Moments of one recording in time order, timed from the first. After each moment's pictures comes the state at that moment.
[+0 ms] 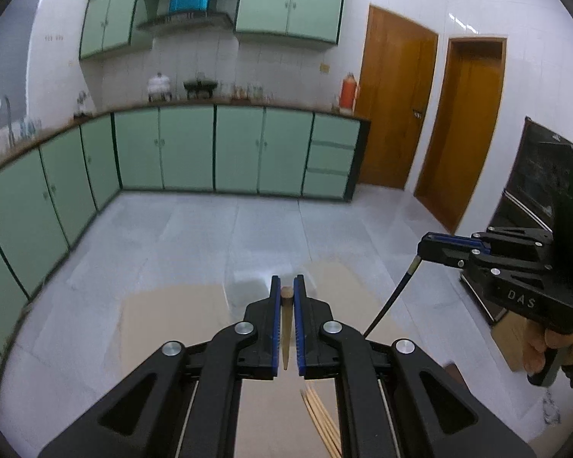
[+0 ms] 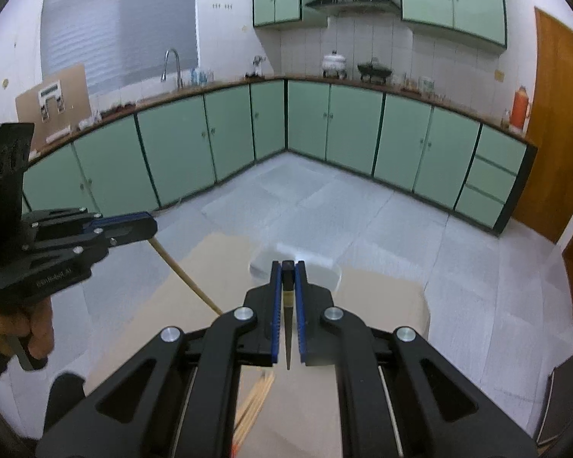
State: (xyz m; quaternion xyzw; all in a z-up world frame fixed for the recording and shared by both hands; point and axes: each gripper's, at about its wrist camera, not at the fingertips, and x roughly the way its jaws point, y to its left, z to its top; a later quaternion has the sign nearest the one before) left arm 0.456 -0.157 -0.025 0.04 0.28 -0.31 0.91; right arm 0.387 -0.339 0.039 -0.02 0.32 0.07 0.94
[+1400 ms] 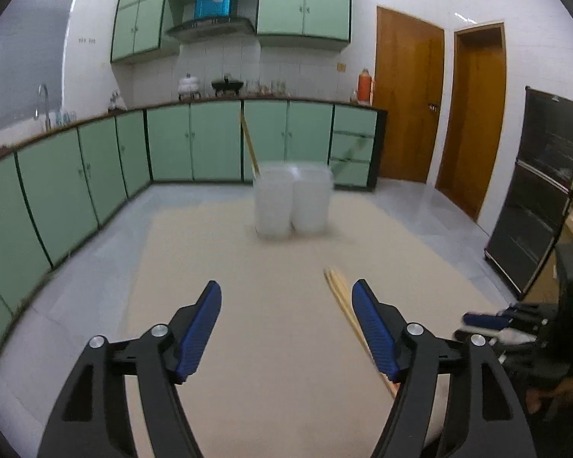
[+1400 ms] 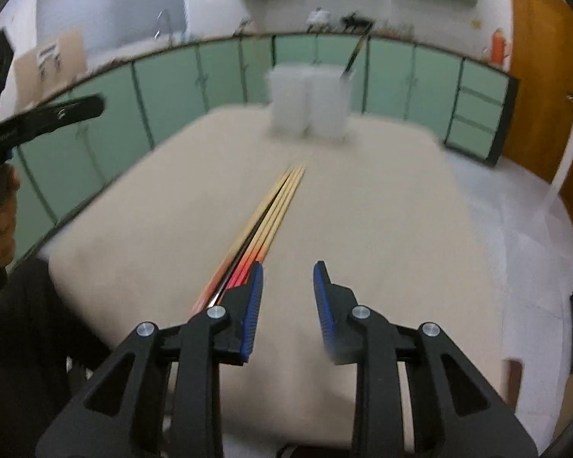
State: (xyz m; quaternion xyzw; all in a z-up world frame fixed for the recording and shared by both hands) left arm 0.295 -0.075 -0.209 0.05 0.26 -0.27 0.93; right arm 0.169 -0.303 -0.236 0.00 0.38 0.05 0.92
